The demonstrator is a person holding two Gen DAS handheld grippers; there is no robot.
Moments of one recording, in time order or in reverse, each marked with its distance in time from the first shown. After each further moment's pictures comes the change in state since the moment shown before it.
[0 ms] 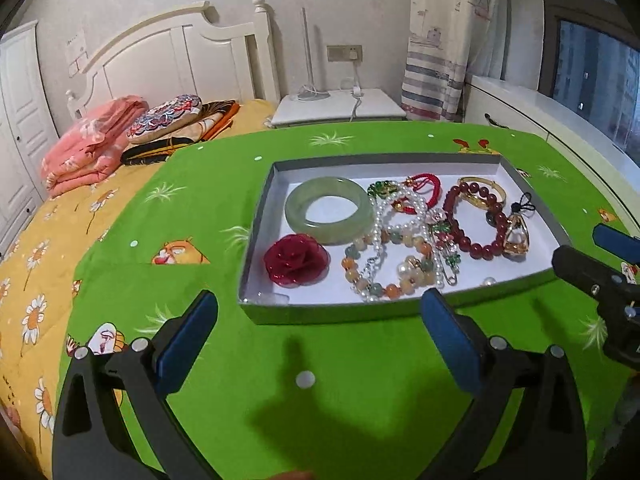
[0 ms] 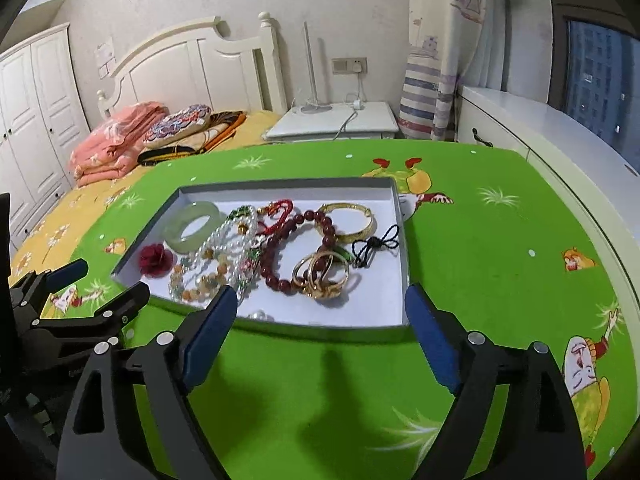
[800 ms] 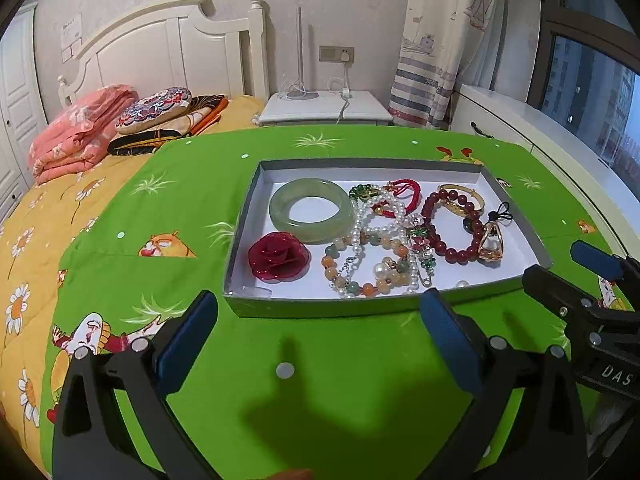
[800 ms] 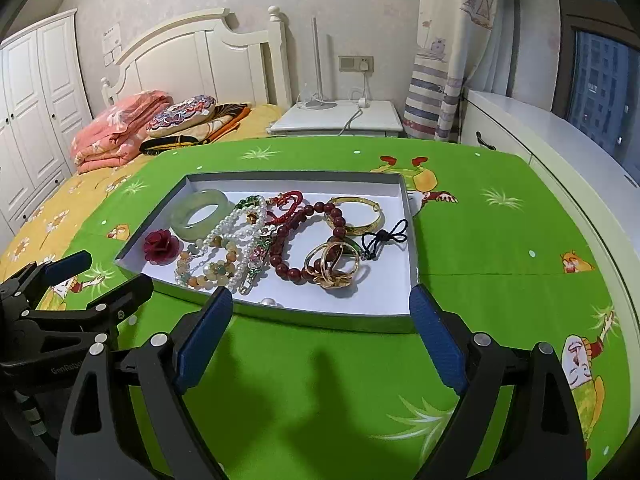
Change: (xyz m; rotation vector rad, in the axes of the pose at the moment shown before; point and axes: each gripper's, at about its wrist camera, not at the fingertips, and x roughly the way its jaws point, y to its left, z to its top) left arm -0.010 0.000 0.002 -0.042 0.004 -0.065; right arm -0.002 0.008 -0.004 -0.024 0.008 -0.006
